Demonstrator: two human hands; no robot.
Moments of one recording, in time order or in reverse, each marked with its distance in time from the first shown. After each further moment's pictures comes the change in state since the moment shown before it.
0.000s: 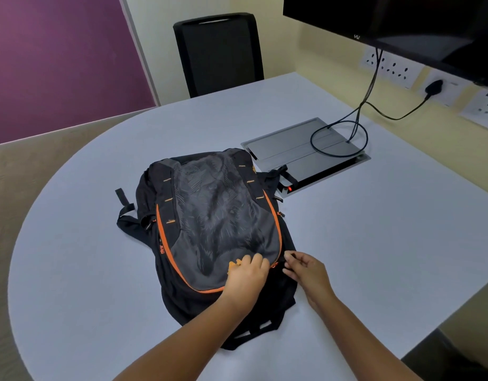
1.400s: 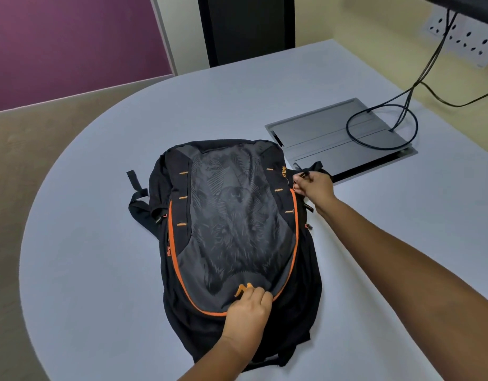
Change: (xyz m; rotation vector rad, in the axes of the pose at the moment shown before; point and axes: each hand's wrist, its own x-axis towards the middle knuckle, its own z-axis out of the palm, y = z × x) left_hand -0.041 -0.011 0.041 -0.292 0.068 -0.109; right_hand 0.178 -0.100 0.080 -0.404 -0.025 -0.184
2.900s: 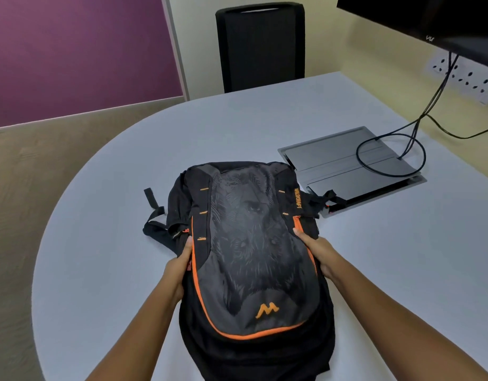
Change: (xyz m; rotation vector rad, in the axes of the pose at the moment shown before) left_hand 0.057 -0.182 -0.074 -1.458 0.107 -1.253; right_hand -0.069 0.031 0.023 0.057 -0.198 0.396
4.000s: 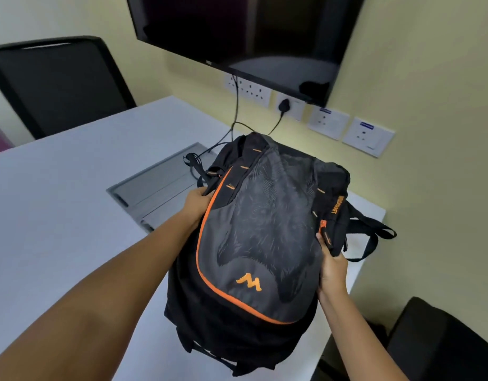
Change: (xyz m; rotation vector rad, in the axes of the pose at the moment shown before) left_hand -0.104 0.031 0.447 0.464 -0.662 0.526; right_hand -0.115 0.062 -0.307 0.789 0.886 -0.334
